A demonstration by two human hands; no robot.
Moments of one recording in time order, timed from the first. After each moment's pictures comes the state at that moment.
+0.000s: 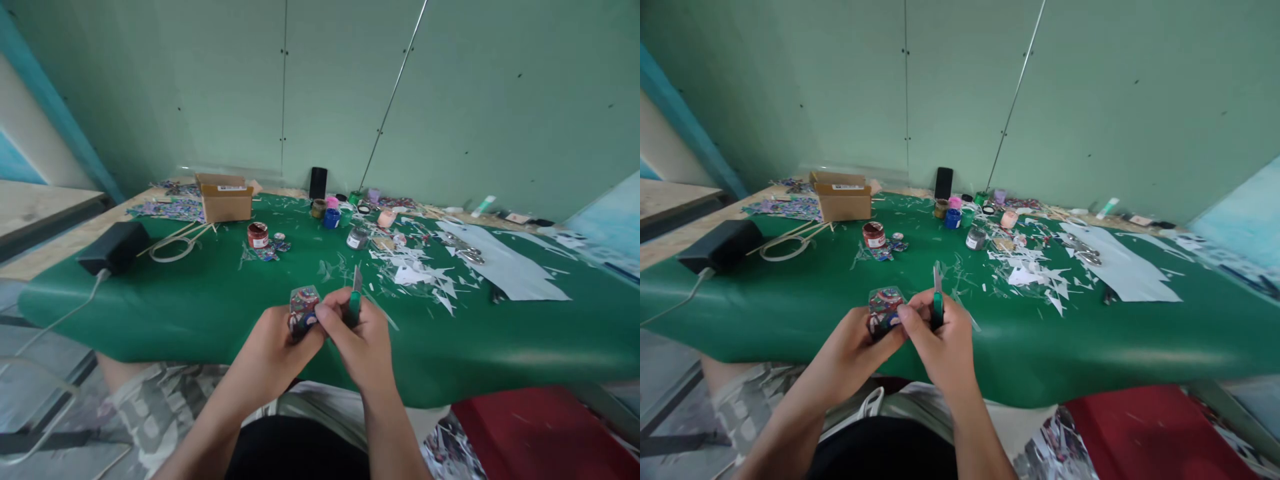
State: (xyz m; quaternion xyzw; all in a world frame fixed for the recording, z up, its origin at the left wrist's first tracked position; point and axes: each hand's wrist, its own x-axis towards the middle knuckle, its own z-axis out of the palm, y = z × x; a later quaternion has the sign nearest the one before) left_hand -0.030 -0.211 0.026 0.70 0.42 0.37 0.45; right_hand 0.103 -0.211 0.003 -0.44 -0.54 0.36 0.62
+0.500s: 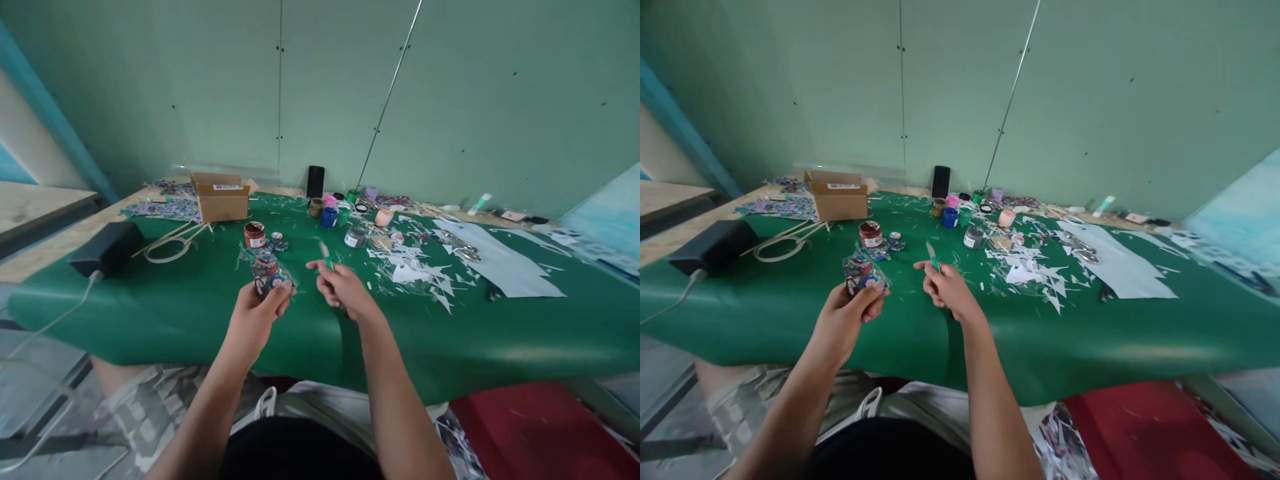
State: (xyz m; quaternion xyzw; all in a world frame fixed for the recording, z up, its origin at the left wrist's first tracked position) left_hand -0.039 -0.170 0.001 0.52 0.44 0.56 0.47; right_hand 0.133 -0.127 -0.016 -0.47 -0.59 0.32 0.57
